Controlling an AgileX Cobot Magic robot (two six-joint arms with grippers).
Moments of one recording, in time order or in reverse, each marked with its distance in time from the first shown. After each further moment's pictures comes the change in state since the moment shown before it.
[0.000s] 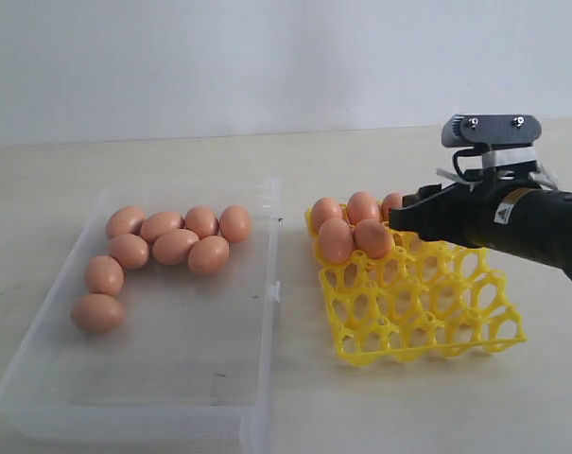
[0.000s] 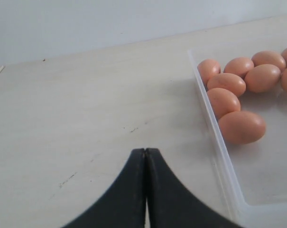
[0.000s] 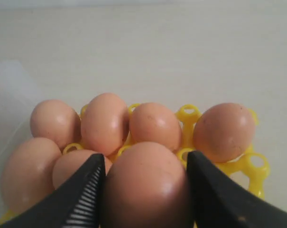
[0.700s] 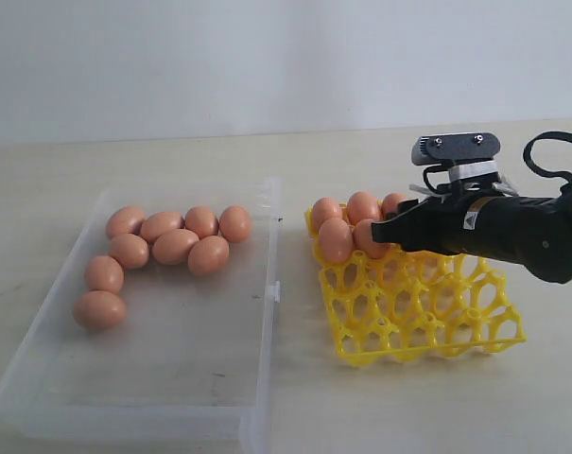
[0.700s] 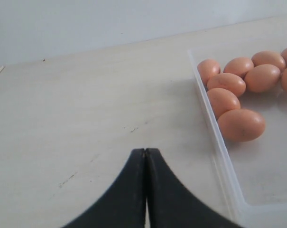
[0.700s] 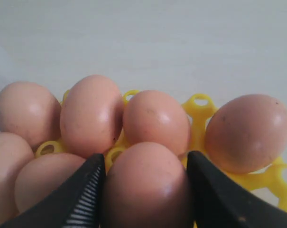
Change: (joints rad) left arm 0.000 0.000 0.000 0.000 0.000 0.000; right arm -0.010 0.162 -0.110 -0.059 0.019 0.017
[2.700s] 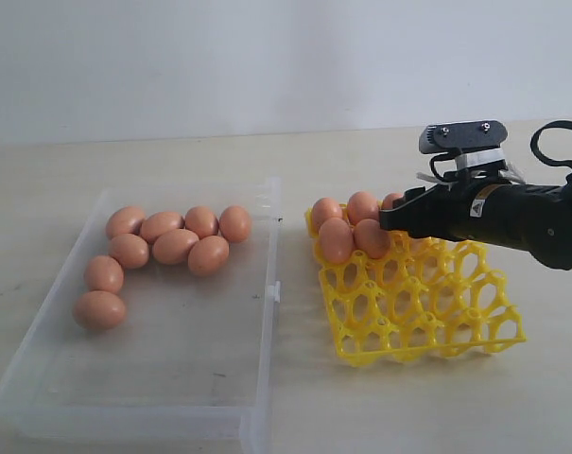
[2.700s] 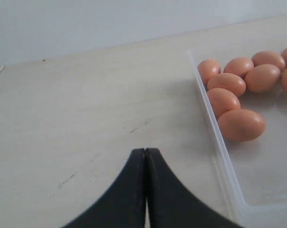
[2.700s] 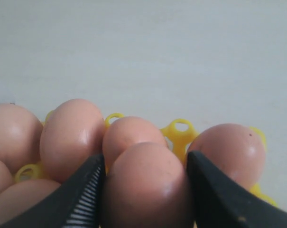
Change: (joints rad) left arm 0.000 0.000 0.000 0.000 0.000 0.000; right arm -0.039 0.012 -0.038 -0.040 -0.006 -0.011
